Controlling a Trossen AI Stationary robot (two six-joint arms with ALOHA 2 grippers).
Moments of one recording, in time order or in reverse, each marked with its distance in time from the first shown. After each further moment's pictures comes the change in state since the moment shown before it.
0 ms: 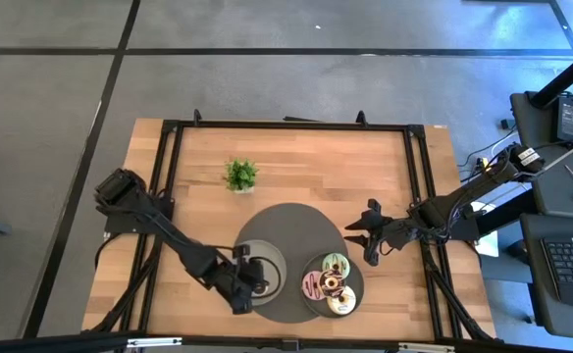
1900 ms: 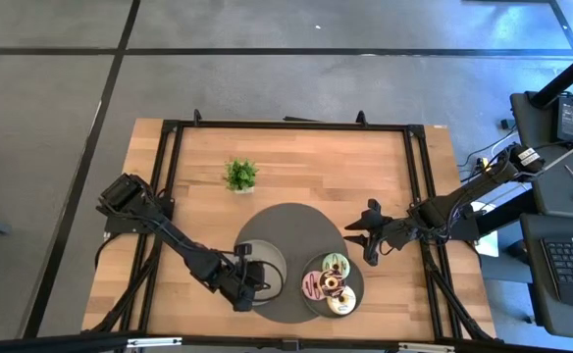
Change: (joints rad) left arm 0.002 0.063 0.000 -0.022 -0.052 0.080; right arm 0.000 0.000 0.000 0.001 0.000 0.018
